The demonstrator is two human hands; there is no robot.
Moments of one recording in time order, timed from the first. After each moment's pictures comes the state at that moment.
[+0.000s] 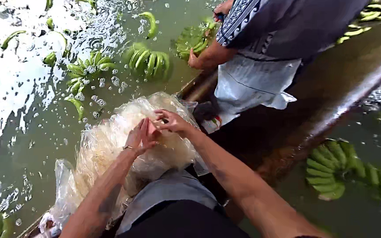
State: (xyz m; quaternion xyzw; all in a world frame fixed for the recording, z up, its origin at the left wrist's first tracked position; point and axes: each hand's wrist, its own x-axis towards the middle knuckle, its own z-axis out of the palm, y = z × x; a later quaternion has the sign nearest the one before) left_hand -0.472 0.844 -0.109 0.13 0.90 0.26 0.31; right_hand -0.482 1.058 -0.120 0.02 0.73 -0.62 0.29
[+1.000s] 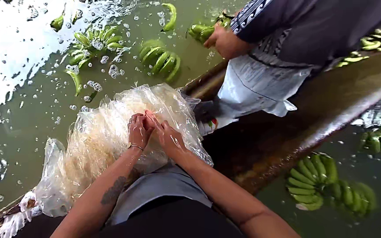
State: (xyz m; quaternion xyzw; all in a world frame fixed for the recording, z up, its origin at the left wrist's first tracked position) left_hand -0.433 0.870 -0.126 -0.01 0.93 0.36 0.10; right_hand -0.405 1.008 -0.084 -0.05 0.94 -0.26 0.19
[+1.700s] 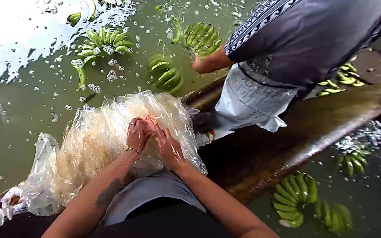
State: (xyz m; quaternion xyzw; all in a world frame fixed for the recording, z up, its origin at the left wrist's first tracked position) left_hand -0.428 0.860 -0.129 0.00 0.92 0.37 0.10; right_hand -0.390 1.007 -0.087 -0.05 0.95 -0.28 0.15
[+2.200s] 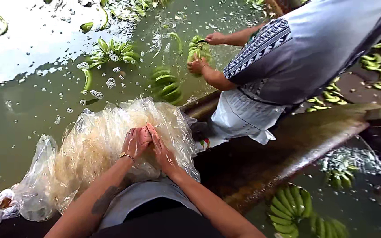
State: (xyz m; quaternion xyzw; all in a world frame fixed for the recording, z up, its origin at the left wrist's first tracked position) left_hand -0.426 0.848 -0.126 -0.04 0.91 0.34 0.24; right_hand -0.381 1.013 -0.133 -0.06 0.93 -0.27 0.23
